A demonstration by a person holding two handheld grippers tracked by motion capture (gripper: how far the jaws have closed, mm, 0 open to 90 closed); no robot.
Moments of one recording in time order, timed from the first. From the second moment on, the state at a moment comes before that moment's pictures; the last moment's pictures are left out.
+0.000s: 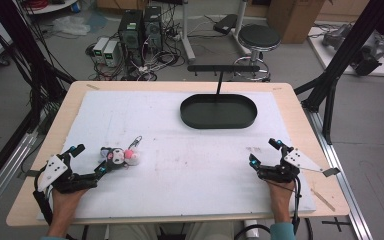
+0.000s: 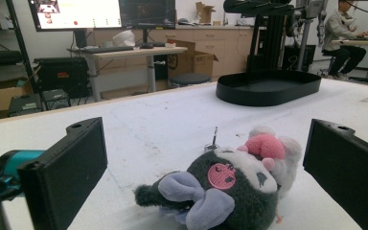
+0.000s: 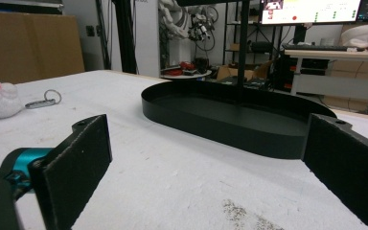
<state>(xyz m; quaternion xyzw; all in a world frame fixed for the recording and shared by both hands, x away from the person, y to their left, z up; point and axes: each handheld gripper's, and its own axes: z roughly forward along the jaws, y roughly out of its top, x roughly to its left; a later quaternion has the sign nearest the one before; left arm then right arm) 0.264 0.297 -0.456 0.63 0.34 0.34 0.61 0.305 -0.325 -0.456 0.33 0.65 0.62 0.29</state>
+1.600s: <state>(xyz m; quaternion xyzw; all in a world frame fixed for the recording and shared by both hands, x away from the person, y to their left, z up) 0.310 0.294 -0.384 0.80 0.24 0.24 0.50 0.304 -0.325 -0.456 0.33 0.65 0.62 0.30</state>
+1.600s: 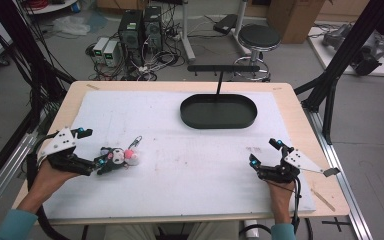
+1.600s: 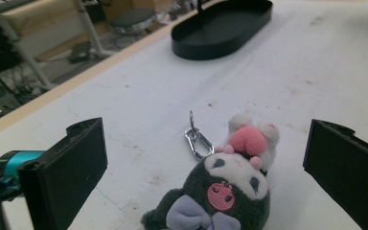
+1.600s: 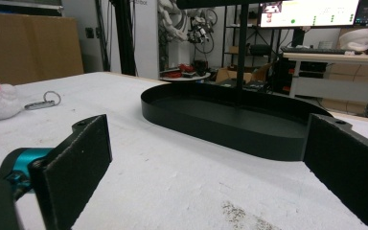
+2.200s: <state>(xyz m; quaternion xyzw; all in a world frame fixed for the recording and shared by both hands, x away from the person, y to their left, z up) 0.340 0.256 -0.370 0.90 0.15 0.16 0.38 0.304 -0.325 -0.456 0.33 0.65 0.62 0.30</state>
